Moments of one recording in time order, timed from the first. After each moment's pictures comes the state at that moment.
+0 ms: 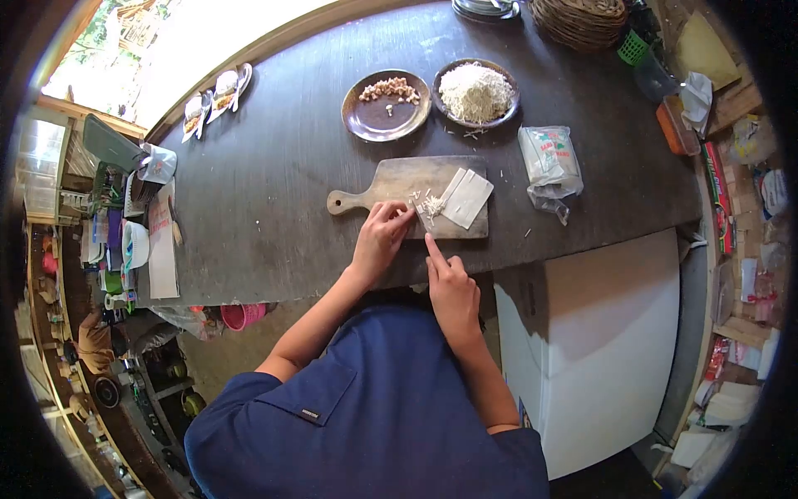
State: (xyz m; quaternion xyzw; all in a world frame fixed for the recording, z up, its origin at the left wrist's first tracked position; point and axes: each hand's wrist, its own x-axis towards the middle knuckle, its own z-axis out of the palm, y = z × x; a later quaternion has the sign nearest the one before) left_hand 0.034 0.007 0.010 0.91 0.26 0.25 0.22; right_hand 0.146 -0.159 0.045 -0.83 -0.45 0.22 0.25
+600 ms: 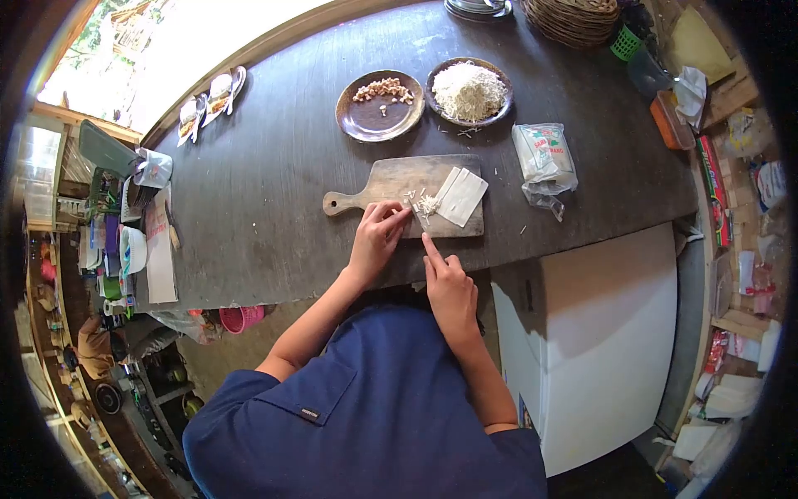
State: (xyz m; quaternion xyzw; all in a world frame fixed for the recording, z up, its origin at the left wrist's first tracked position) left_hand 0.033 0.005 0.004 0.88 0.27 0.28 0.26; right_hand 0.146 -0.160 0.045 -0.83 -0.44 0.23 0.25
